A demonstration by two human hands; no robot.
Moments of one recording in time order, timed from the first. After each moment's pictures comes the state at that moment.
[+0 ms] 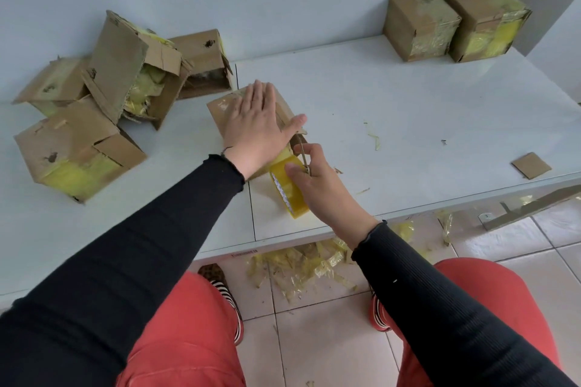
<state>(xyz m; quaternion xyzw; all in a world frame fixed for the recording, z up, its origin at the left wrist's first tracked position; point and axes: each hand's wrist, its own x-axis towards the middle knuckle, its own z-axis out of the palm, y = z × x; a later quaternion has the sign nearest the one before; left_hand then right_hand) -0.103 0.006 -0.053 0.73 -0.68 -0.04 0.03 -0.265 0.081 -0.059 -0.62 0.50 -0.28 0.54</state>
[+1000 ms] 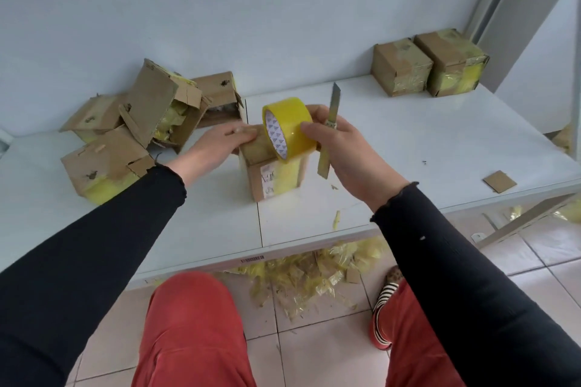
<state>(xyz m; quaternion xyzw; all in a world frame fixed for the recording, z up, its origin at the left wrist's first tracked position) -0.025 0.048 0.002 0.65 -0.59 -0.37 0.29 -0.285 0.060 0.037 -0.57 0.35 -0.40 0.63</state>
